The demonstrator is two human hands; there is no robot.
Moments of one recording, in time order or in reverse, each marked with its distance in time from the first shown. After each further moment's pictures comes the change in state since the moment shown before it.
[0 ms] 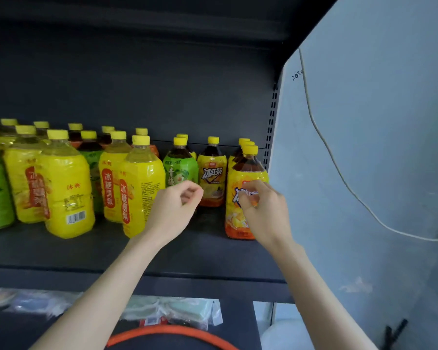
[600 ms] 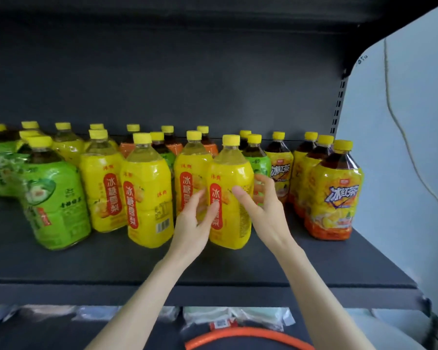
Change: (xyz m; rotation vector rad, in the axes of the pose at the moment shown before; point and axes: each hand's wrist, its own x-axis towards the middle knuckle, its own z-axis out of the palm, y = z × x) left_hand -0.006 -0.127 -0.096 -0.390 -0.100 -0.118; right_hand -0.008 -0.109 0.150 0.529 -0.146 0.183
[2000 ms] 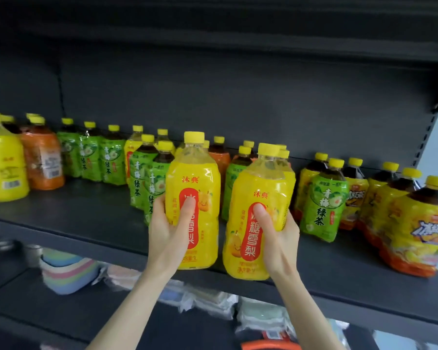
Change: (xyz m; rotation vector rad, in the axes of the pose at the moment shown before) left_hand -0.070 0.025 -0.187 -0.153 0.477 -0.070; right_hand -0.060 -0.054 0.146 0.367 0.047 -0.038
